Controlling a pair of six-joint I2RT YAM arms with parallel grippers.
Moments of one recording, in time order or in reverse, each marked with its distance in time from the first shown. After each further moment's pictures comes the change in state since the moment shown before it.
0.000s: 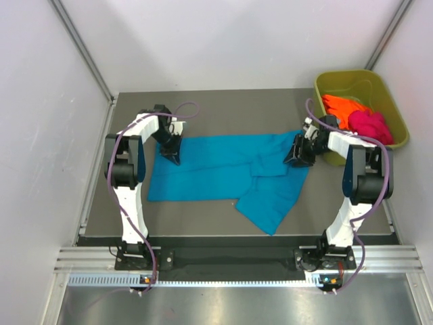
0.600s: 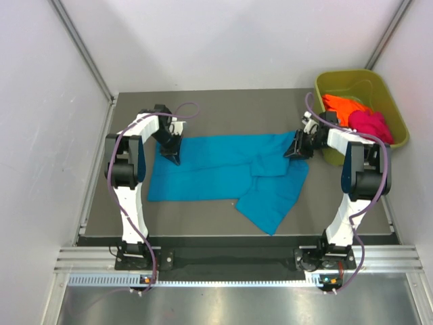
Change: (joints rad) left arm -0.002 0.000 0.000 0.000 -0.006 -0.003; right arm -0.002 0.054 0.068 0.063 -0.063 -0.007
